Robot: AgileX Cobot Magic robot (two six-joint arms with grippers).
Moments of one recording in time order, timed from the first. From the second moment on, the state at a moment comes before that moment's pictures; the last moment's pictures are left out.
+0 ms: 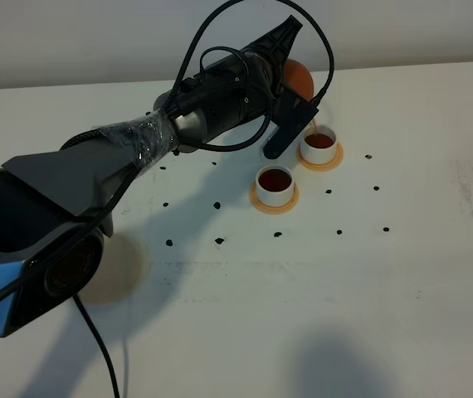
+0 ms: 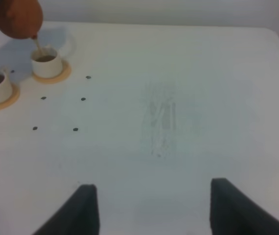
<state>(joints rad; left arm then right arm) -0.64 2.40 -2.01 0.93 0.44 1.14 0.02 -0.01 -0.52 -0.04 1.12 0.05</state>
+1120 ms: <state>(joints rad) -0.64 2.40 -2.01 0.94 0.43 1.14 0.02 -0.01 -0.52 -0.04 1.12 0.05</state>
